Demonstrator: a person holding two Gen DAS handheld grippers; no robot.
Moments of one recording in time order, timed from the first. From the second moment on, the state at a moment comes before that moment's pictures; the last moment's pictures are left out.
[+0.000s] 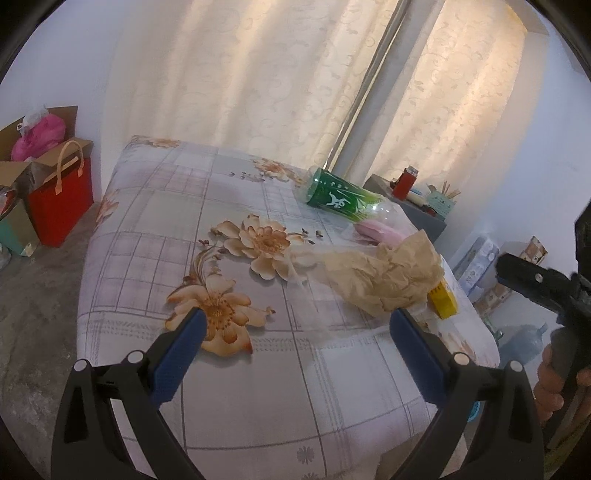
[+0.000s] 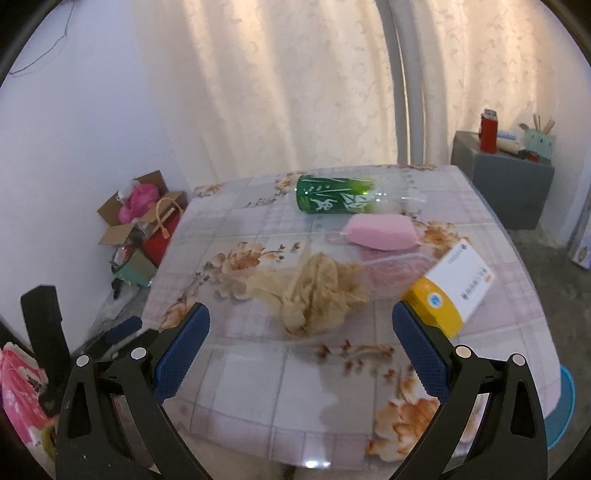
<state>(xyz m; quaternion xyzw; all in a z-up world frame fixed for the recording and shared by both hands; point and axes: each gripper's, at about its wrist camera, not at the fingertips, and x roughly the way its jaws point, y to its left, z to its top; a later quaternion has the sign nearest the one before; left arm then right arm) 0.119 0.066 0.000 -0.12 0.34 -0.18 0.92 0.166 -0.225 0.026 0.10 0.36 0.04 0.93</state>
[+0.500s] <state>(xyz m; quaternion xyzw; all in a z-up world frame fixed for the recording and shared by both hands) 0.140 0.073 -0.001 -0.11 0.35 -0.15 0.92 0.208 -0.202 0.025 0.08 0.39 0.06 0.91</state>
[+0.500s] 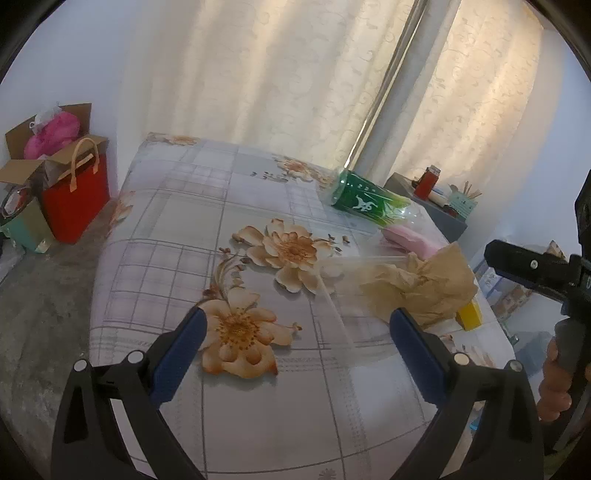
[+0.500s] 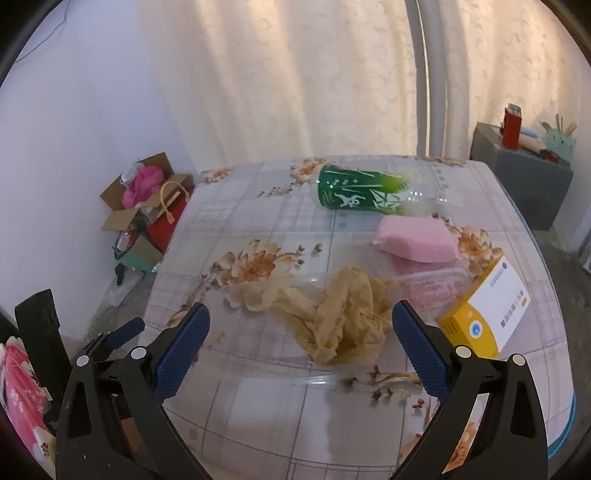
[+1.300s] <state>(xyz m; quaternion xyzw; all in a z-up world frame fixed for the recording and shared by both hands) 0.120 0.062 0.015 -0.10 0.35 -0.15 0.92 0.199 -0.201 0.027 0.10 0.39 0.07 0.91</state>
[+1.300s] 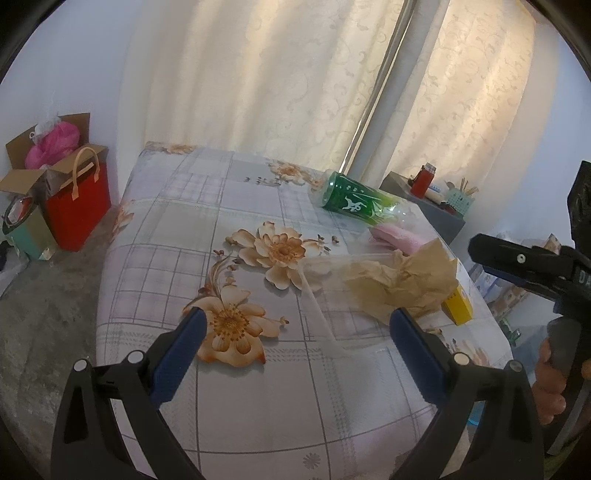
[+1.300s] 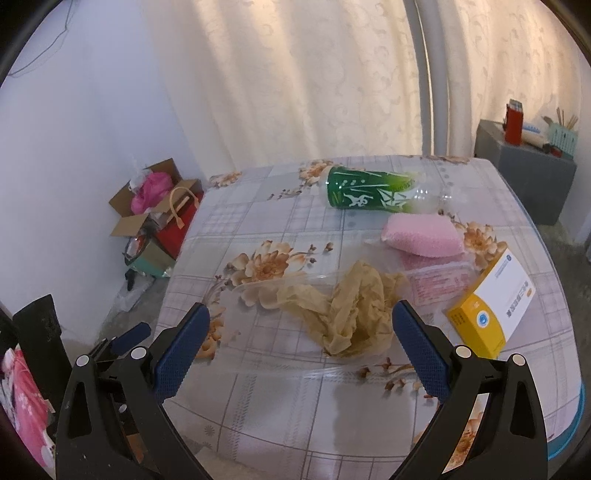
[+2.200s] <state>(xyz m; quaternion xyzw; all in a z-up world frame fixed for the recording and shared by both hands) 0.146 0.058 0.005 -0.14 0.37 -0.19 0.90 0.208 -0.201 0.011 0.08 0.42 0.08 0.90</state>
